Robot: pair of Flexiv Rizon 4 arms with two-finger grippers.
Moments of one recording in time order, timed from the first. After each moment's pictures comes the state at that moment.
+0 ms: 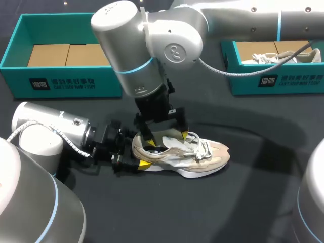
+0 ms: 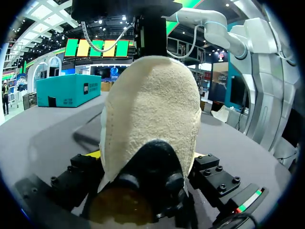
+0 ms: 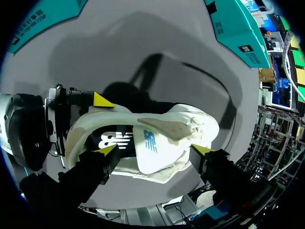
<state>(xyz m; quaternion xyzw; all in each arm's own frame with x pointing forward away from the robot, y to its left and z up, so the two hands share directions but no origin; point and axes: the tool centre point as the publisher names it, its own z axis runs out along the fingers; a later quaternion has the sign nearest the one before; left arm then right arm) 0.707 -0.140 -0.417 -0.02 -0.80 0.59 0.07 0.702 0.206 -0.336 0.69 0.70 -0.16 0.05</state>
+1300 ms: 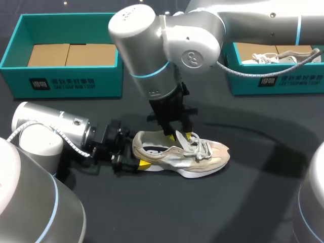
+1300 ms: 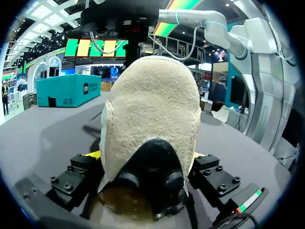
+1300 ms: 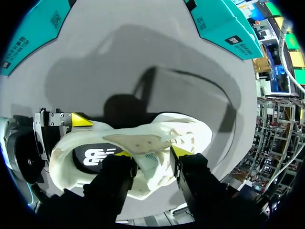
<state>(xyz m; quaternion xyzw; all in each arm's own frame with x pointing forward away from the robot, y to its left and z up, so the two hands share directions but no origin) 0.707 -0.140 -0.417 -0.02 -0.80 0.59 0.07 0.715 0.172 -0.343 0.73 0.66 -0.14 0.08</state>
